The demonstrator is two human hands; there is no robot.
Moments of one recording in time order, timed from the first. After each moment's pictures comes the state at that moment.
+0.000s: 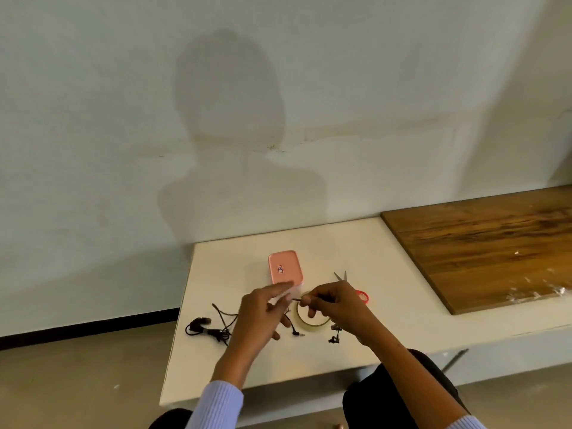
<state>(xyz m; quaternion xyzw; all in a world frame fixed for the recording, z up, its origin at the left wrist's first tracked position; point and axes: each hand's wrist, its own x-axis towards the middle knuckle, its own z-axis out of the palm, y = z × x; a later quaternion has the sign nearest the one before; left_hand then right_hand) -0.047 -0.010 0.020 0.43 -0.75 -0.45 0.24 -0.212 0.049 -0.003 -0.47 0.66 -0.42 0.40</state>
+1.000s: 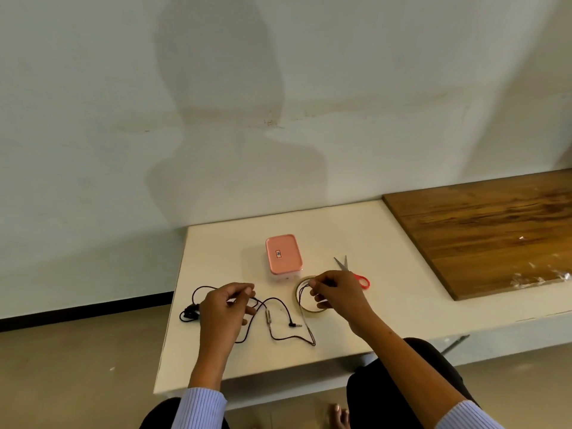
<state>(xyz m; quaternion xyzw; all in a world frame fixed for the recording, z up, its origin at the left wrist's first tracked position) -0.012 -0.034 -0.021 0.53 -0.64 -0.43 0.34 -0.210 0.031 -0.032 -0.32 0.73 -0.45 0.39</state>
